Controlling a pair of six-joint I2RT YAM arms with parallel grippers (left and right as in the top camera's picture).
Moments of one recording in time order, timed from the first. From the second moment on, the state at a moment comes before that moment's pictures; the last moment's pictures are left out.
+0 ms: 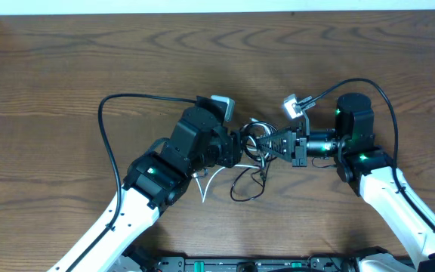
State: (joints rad) left arm -0.62 1.17 0.93 -0.44 0.16 -0.43; right arm 0.24 1.32 0.69 0.12 -1.25 0.40
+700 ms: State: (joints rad) left arm -0.62 1.17 0.93 -0.37 0.28 -0.42; right arm 0.27 1.32 0.69 0.11 -1.27 0.40
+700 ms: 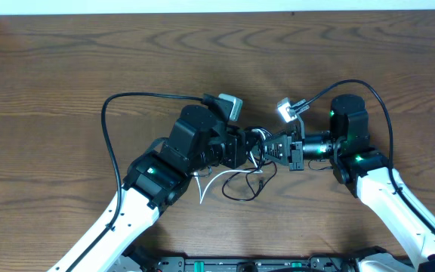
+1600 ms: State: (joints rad) left arm -0.62 1.17 0.93 -0.39 0.29 -0.31; right arm 0.30 1.32 0.68 0.00 -1.29 0.39
